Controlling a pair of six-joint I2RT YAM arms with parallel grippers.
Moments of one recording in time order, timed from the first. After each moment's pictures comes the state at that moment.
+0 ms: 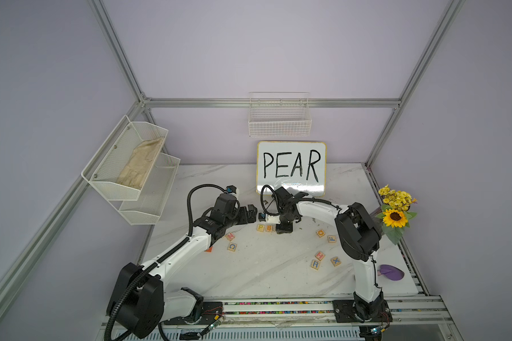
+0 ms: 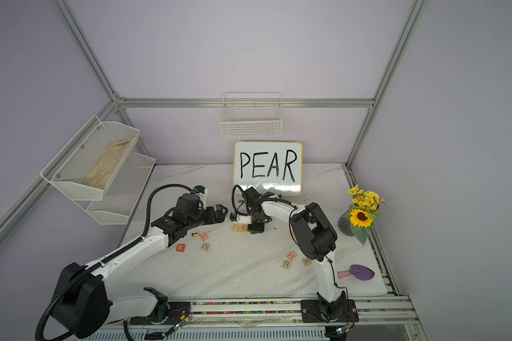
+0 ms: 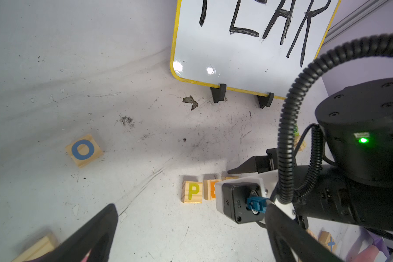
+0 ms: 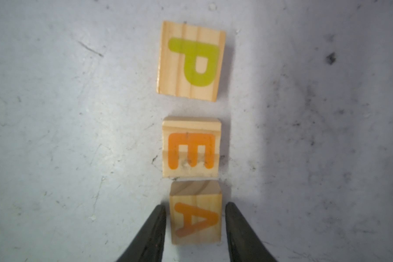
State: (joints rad) left arm -0.45 1.28 0.85 -0.24 0.04 -0.52; right arm 0.68 2.06 1.48 -0.75 -0.16 -0.84
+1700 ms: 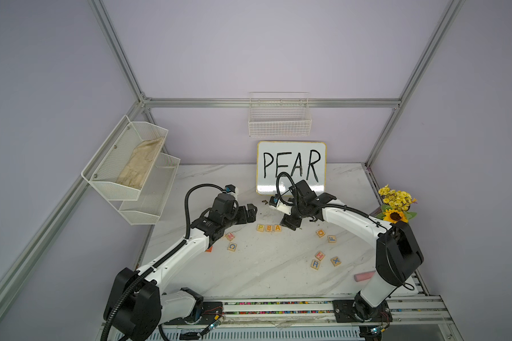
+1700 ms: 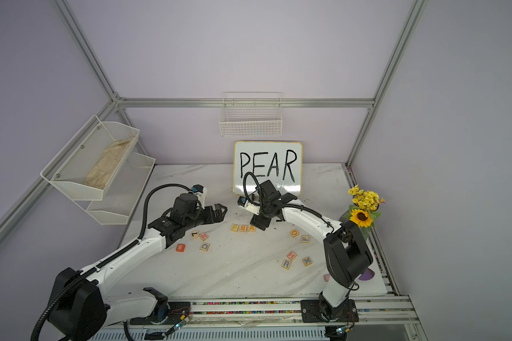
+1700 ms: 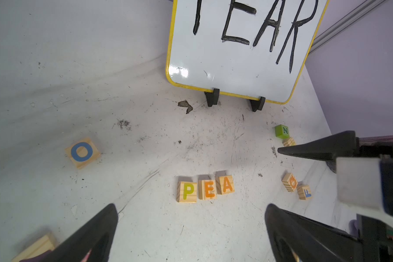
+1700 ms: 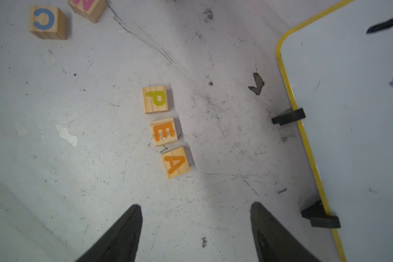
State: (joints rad) left arm -0.45 1.25 0.85 -0.25 0.05 -0.52; right arm 0.63 1.69 1.27 -0.58 -0.17 -0.57
